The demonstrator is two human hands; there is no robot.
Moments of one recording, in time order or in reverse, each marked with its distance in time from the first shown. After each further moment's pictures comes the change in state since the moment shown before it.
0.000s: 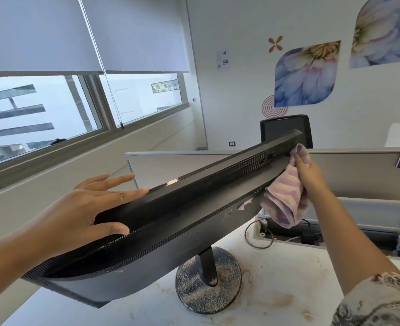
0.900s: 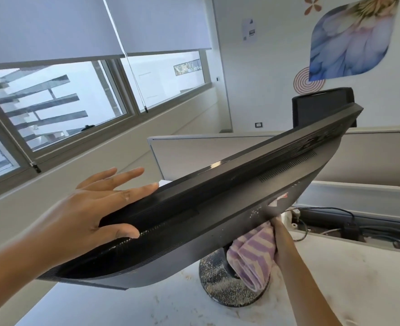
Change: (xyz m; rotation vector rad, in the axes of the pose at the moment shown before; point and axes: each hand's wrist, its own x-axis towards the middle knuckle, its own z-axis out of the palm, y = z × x) left_hand -0.009 0.009 0.001 0.072 -0.009 0.015; right_hand -0.094 0.155 0.142 0.548 -0.335 0.567
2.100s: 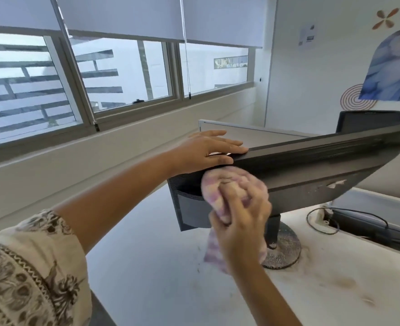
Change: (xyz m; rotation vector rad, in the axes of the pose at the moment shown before) left_hand -0.015 -0.004 -0.020 -0.303 -0.148 -0.078; right_hand -0.257 0.066 0.170 -0.875 0.167 -1.503
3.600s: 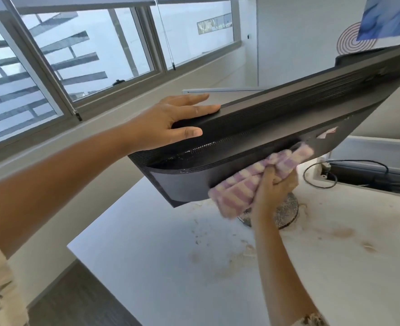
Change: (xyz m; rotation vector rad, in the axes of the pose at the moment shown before) left_hand -0.006 0.012 0.000 0.074 -0.038 -0.033; right_hand -0.005 0.117 0.030 0.558 0.373 0.906
